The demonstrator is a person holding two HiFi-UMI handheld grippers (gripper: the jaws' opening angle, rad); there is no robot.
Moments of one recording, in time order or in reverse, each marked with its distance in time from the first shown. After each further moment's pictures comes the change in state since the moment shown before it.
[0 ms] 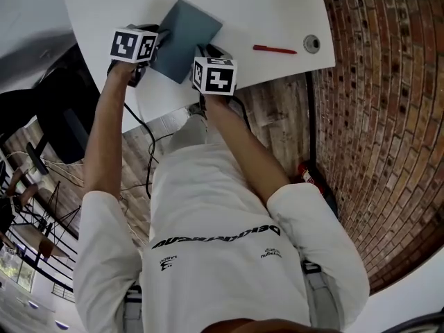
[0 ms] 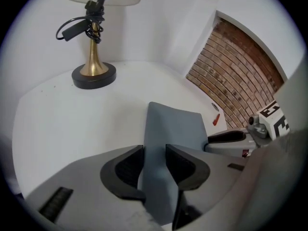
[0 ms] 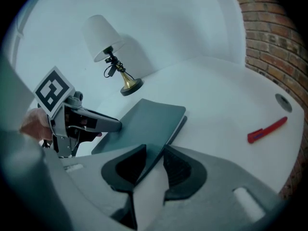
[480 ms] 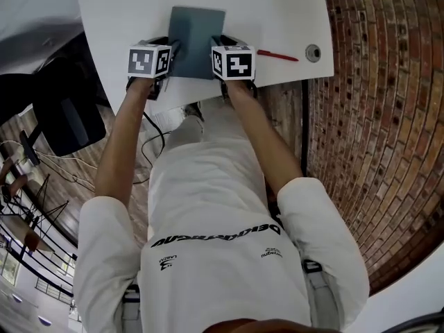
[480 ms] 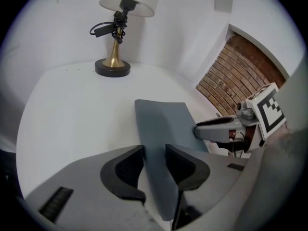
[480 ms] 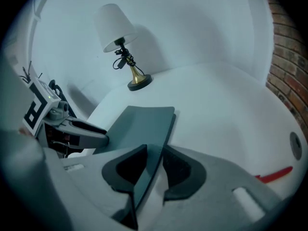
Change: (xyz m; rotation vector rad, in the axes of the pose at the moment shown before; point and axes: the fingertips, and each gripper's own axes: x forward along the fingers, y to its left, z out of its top) left arm -0.012 -0.023 -0.033 -0.204 -0.111 0.075; right arm 0.006 -0.015 0.025 -0.226 0.065 0.054
